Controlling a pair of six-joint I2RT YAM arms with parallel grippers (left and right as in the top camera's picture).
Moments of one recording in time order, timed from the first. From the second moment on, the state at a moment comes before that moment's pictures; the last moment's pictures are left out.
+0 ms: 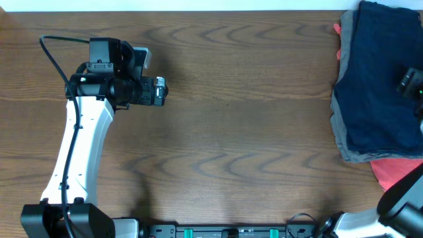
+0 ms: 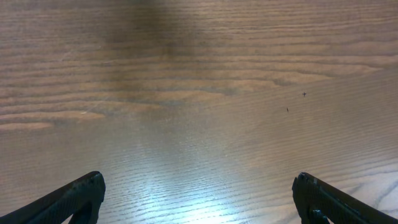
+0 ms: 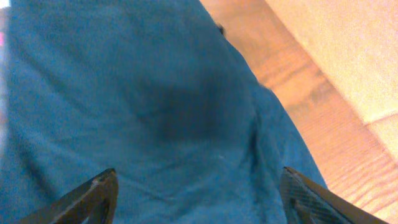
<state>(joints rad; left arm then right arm) 0.00 1.52 1.33 -0.91 0.28 0.09 -0.62 1.71 1.20 -0.20 -0.05 -0.13</state>
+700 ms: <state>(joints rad) 0.00 1.52 1.33 -0.87 0.29 0.00 -0.79 2.00 1.20 0.00 -0.12 -0.13</state>
